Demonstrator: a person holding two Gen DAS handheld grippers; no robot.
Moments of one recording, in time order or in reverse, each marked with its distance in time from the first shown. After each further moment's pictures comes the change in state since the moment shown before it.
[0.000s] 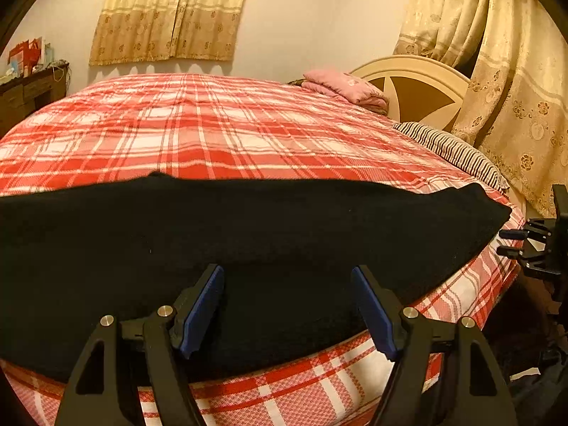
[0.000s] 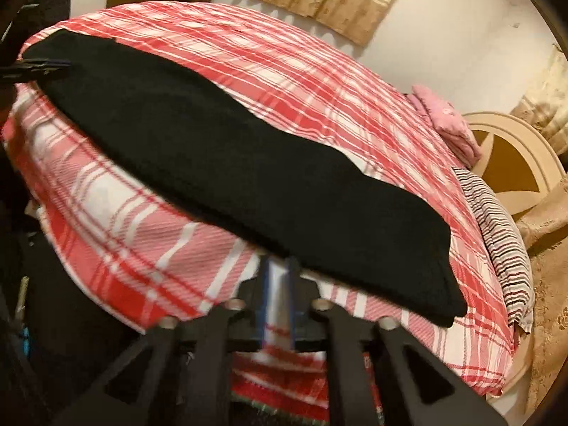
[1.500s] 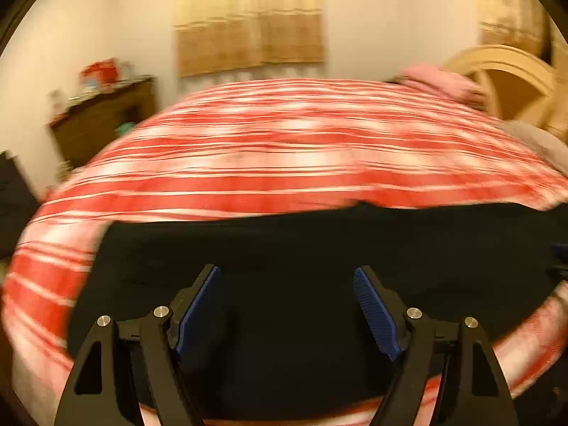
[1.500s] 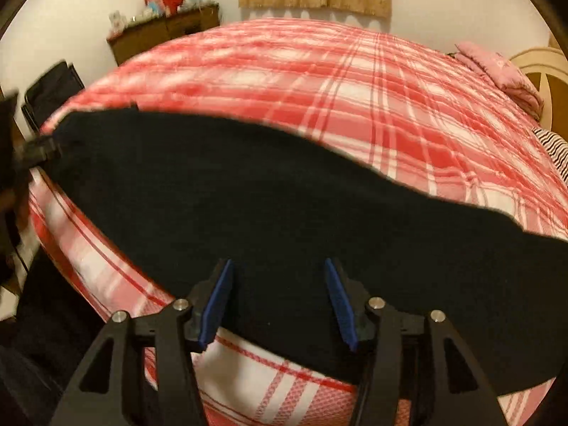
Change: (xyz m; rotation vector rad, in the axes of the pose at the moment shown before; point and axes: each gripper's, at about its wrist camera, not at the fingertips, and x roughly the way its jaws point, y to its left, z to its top) left arm -0.043 0.111 0.025 -0.018 0.011 0.504; right arm 0.063 0.058 0.085 0.232 -0.033 0.338
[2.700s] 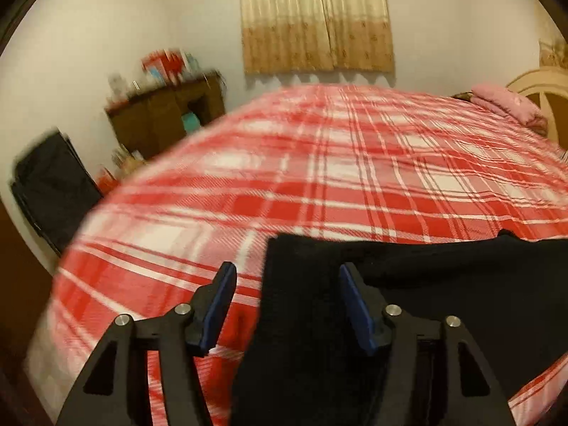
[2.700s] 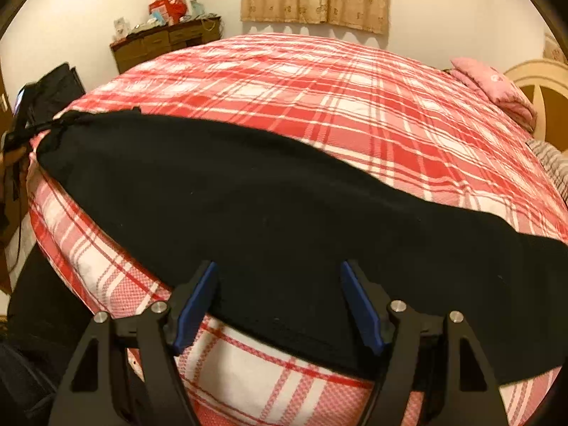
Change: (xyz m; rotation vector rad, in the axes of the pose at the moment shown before) left arm 0.011 0.106 0.008 -0.067 -0.049 0.210; right arm -0.014 0.003 -0.004 0.016 -0.074 -0.020
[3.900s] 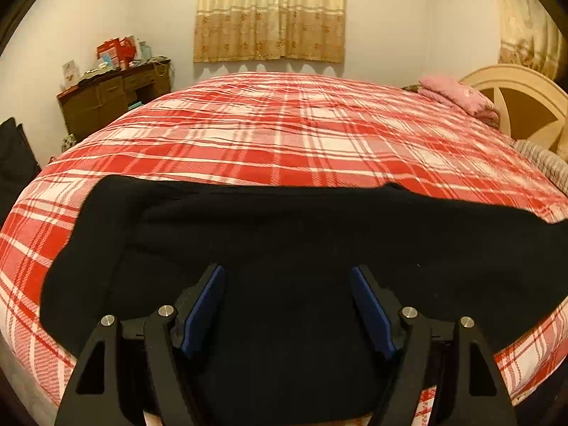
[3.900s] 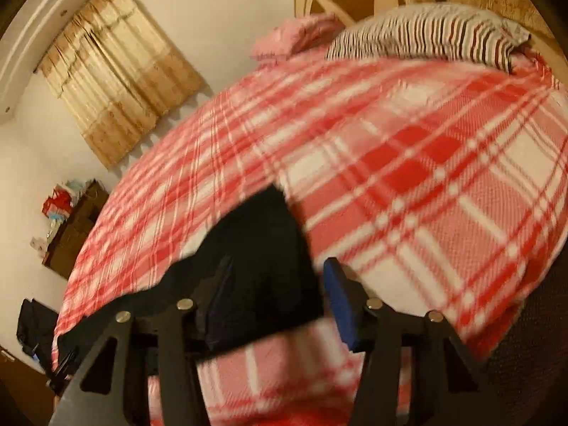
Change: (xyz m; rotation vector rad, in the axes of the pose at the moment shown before) left arm -0.006 -0.092 -0.036 -0.033 0.064 -0.245; right arm -0.122 -0.247 -0.083 0.802 -0.248 -0.133
